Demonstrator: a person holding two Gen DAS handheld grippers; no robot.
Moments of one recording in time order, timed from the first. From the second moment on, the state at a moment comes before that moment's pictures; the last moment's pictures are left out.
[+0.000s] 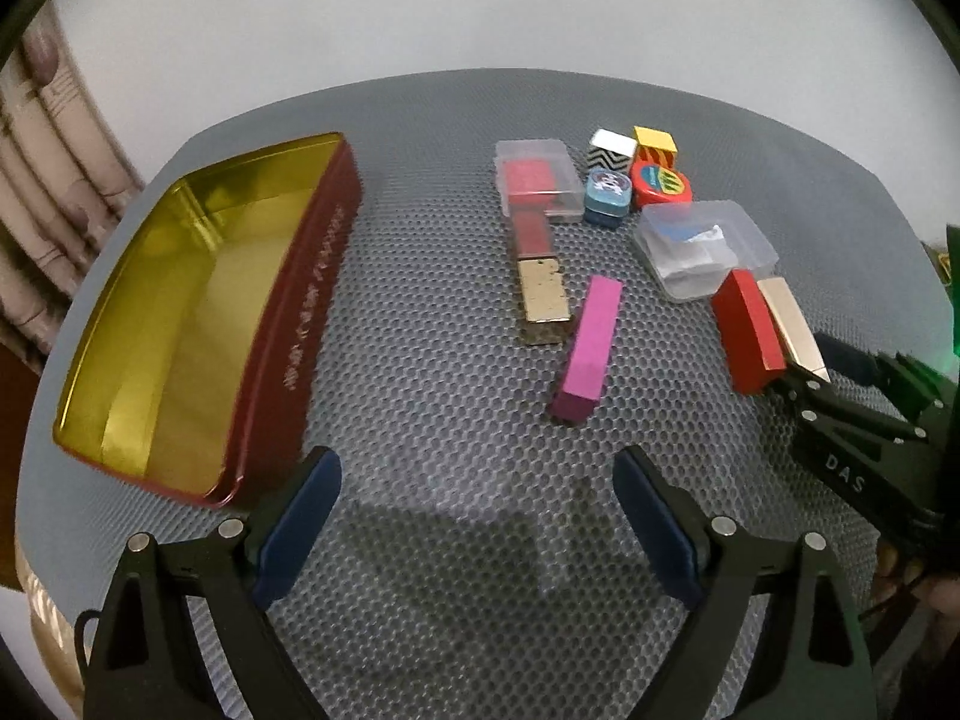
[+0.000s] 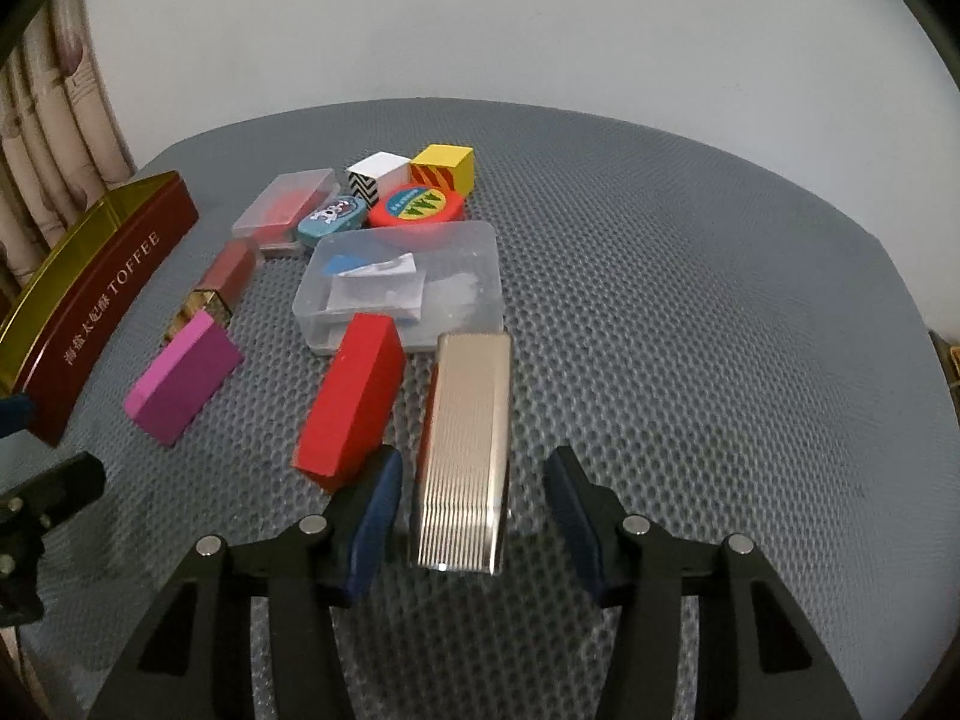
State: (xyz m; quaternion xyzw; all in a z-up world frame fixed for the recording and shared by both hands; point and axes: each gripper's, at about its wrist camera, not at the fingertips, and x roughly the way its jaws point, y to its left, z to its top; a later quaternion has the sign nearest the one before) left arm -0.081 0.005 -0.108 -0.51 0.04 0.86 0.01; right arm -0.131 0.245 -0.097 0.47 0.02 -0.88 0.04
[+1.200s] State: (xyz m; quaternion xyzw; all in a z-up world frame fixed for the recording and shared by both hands) left arm -0.143 0.051 -0.132 -0.56 0.04 0.82 0.08; right arm -0.148 0.290 -0.096 0.43 0.03 -0.90 0.01
